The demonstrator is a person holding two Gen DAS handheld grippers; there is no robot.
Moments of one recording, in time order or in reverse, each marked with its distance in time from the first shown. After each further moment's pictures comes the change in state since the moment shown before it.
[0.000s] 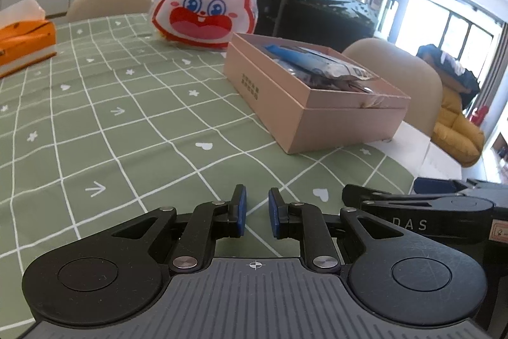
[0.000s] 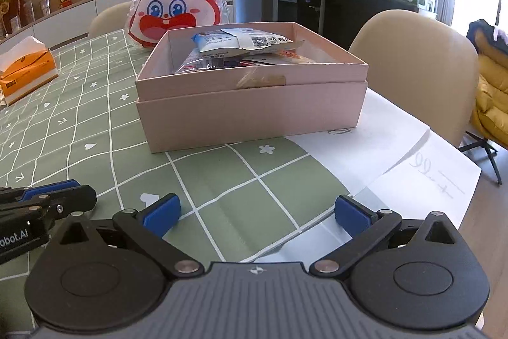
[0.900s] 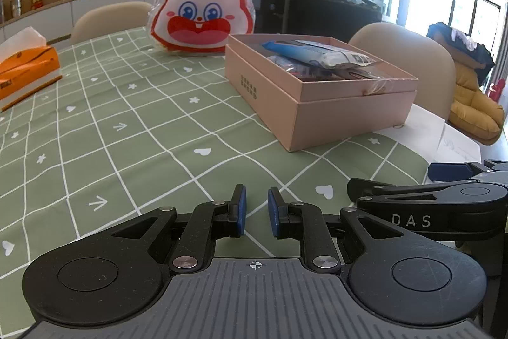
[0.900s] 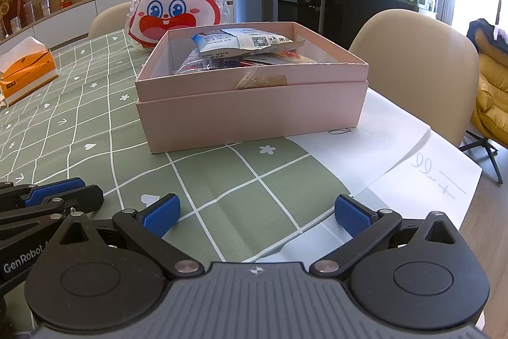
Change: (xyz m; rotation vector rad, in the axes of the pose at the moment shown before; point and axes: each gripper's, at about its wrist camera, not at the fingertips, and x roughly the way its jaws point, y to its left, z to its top) left arm 0.006 -0.019 0.001 0.085 0.003 0.085; right arm -0.001 0.000 0.000 0.000 0.001 0.000
